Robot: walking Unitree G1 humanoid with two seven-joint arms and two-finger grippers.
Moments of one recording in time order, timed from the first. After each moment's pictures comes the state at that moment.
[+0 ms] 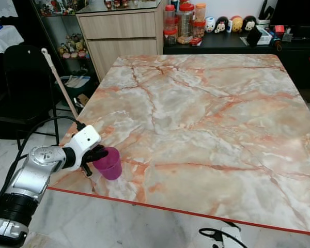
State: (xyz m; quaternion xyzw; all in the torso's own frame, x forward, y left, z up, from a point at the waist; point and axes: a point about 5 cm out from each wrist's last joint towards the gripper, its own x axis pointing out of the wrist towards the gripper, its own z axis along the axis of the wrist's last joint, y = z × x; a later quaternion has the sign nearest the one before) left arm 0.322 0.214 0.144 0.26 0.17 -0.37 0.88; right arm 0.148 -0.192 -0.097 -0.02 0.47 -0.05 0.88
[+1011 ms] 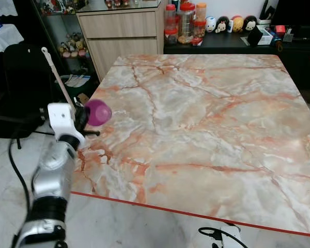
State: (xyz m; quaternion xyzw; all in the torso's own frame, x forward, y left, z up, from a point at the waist) left arm 0.333 0.206 0.126 -0.09 -0.06 0.02 0.99; right arm 0.154 -0.191 -0.094 -0.02 0.46 -0.05 0.89
